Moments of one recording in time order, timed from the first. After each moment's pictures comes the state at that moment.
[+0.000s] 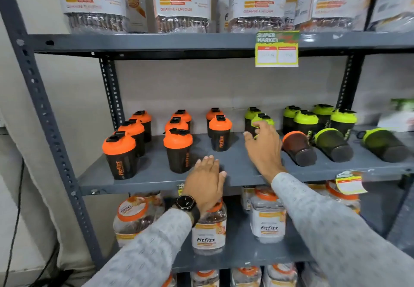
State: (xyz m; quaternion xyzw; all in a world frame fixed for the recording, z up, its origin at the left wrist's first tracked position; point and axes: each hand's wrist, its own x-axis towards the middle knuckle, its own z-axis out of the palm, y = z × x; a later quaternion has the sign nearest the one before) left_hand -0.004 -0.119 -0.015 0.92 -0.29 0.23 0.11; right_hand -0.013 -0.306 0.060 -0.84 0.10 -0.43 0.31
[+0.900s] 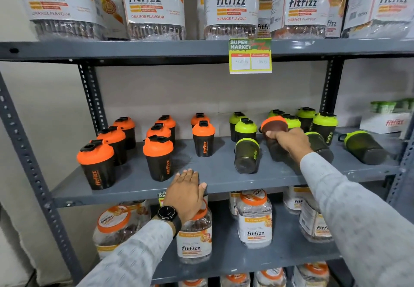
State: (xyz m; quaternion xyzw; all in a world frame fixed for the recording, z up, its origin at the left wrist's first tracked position) left_hand 0.002 -0.126 -0.026 0.96 -0.23 0.16 0.05; right_hand -0.015 -0.446 0.092 -0.80 0.32 -0.26 0.45
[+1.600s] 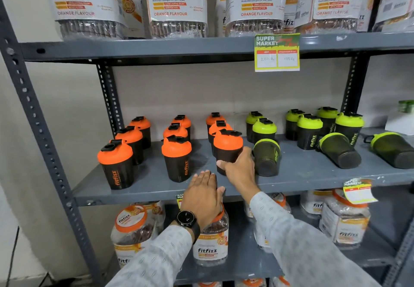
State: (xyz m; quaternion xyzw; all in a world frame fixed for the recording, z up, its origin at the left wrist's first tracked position) left_hand 0.005 -0.122 -0.032 0.95 -0.24 0.18 0.05; right_hand 0.018 -0.260 0.016 -0.79 0.14 -0.29 0.52
